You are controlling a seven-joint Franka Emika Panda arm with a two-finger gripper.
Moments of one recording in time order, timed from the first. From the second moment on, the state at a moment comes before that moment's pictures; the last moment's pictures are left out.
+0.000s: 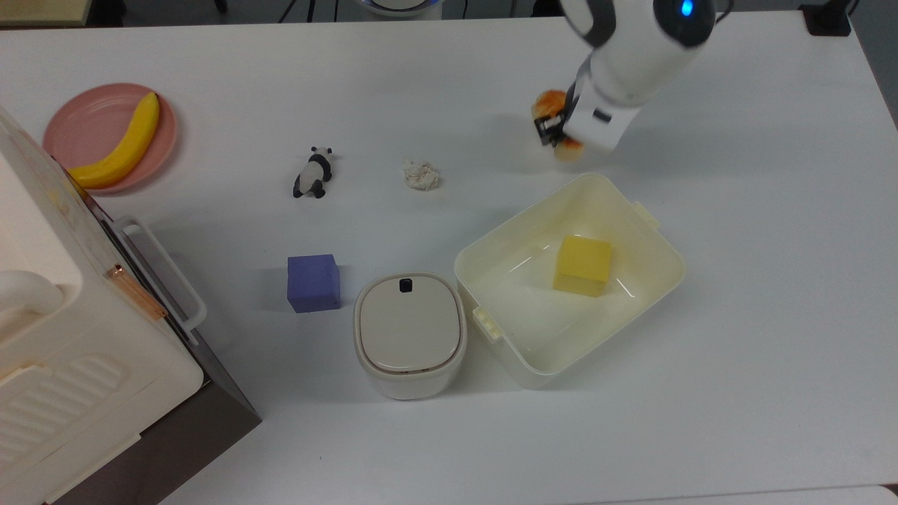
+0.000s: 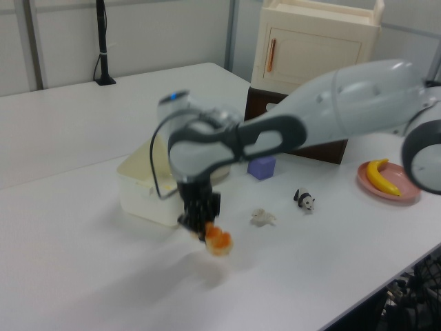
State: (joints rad) arm 0.58 0.37 -0.10 -1.70 -0.01 1.80 0.11
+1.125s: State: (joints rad) arm 0.27 0.37 -0.12 -1.42 0.07 2.07 0.48
